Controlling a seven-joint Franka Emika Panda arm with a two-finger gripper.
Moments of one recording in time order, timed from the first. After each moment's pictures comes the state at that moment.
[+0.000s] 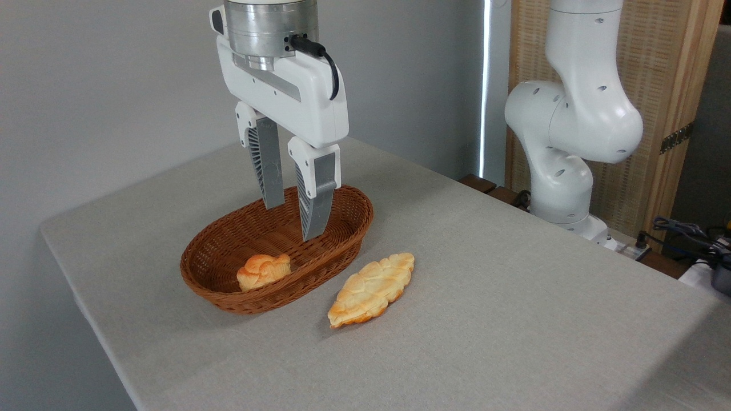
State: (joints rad) arm -0.05 -0.05 0.07 -1.68 -0.07 1.73 0.84
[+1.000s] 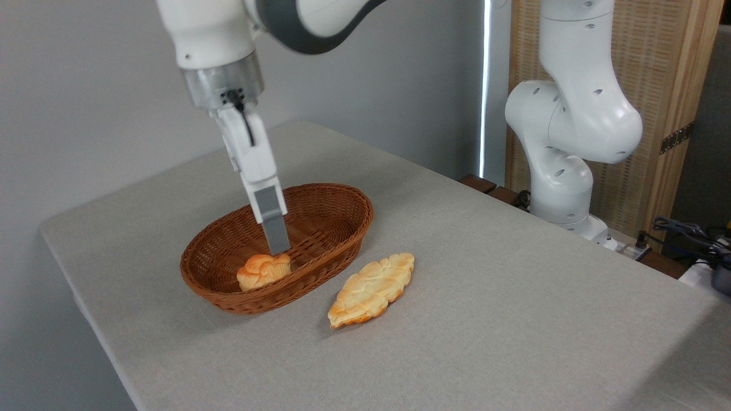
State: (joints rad) arm -0.06 0.08 -0.13 -1.69 0.01 1.74 0.90
